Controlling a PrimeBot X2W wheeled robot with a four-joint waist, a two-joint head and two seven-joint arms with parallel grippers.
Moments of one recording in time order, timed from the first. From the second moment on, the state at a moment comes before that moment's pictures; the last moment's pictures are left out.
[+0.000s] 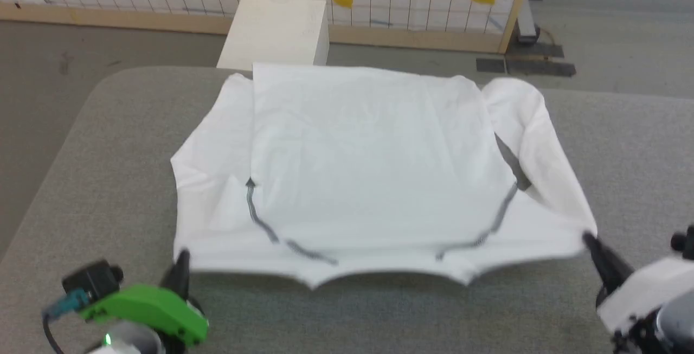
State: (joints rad) left arm 0.01 0.22 -0.06 0.06 -0.79 0.13 0.11; right arm 0.00 -0.08 -0.26 -0.01 0.57 0.13 0.46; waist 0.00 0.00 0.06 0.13
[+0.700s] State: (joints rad) left arm 0.23 0.31 -0.17 0.09 -0.71 0.30 0.36; right arm 0.31 -0.05 -0.20 -0.09 0.39 0.13 0.89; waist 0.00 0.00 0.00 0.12
